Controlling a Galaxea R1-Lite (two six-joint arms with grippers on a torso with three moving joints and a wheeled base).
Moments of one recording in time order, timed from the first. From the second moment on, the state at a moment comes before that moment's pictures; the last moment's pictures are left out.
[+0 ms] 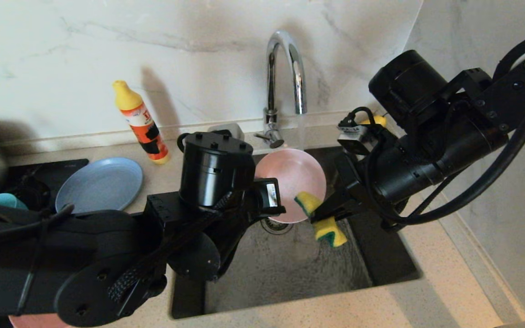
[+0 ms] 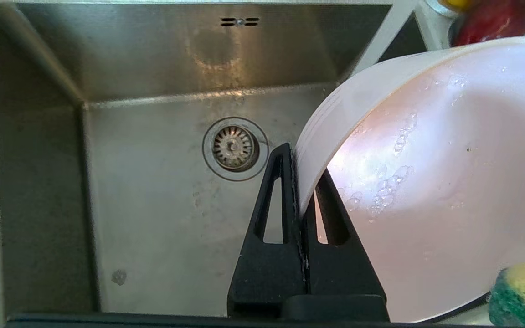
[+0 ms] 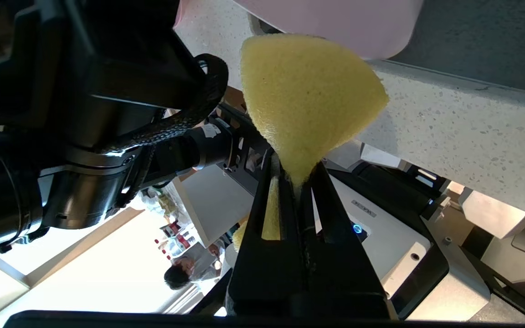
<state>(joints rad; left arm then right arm) -0.86 1.77 -1.03 -0.48 0.59 -0.35 0.59 1.86 -1.88 0.90 0.54 0.66</state>
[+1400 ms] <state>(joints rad) -0.93 1.78 -0.92 -0.63 0.59 -0.28 0.61 1.94 -1.93 0.86 0.54 0.65</state>
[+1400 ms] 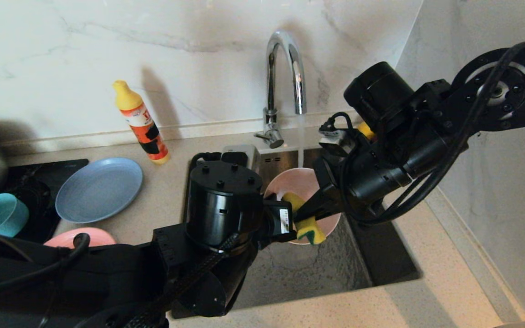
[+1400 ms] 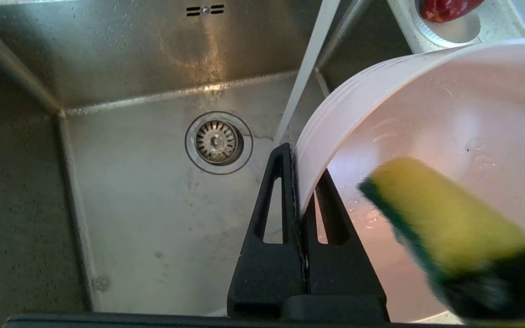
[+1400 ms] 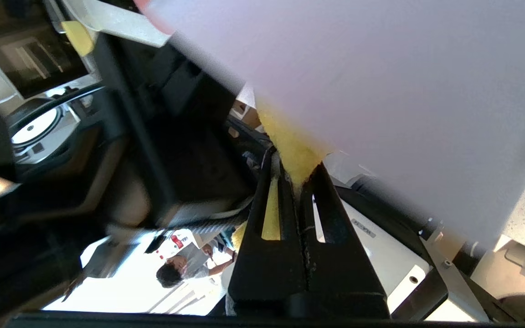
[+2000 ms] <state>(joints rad) -0.93 1.76 -0.92 -0.63 0.59 -0.28 0.60 1.96 -1.92 0.85 0.53 0.66</state>
